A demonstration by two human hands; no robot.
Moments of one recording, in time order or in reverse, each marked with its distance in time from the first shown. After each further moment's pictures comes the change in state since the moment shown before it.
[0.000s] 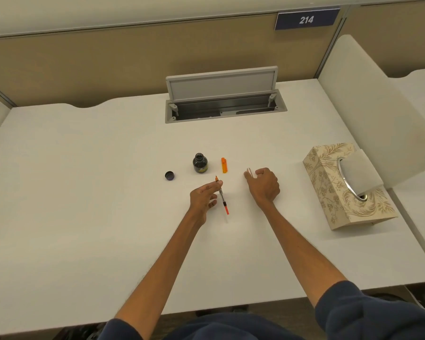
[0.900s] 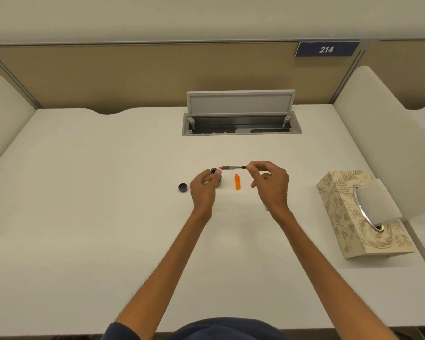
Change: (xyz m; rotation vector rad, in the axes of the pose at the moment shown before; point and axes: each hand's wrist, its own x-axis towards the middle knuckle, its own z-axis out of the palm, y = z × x) left_hand -0.004 0.061 -0.001 -0.011 0.200 0.336; right_hand -0.046 -0.095 -0.061 0.437 -0.186 -0.383
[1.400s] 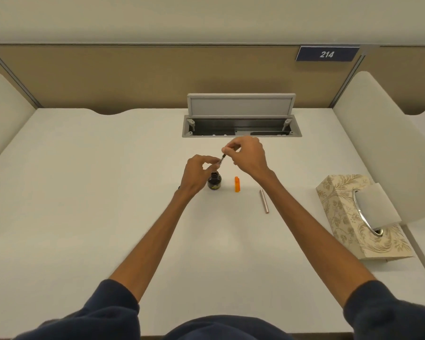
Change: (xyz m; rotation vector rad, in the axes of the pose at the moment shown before) left_hand 0.065 0.030 -0.017 0.641 -0.253 0.558; right_hand 0.073 -0.039 0.052 -0.462 -0.267 -0.254
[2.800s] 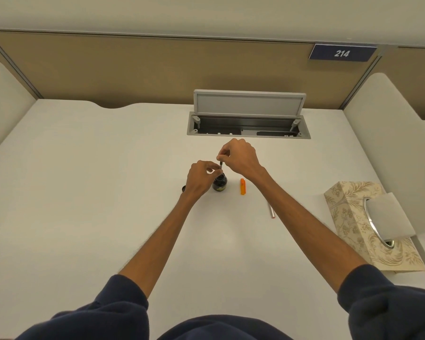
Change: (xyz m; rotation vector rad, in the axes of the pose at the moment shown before) left_hand 0.011 -0.029 0.009 0.055 -0.042 -0.175; right_hand 0.033 -0.004 0.044 -0.249 -0.216 -0.015
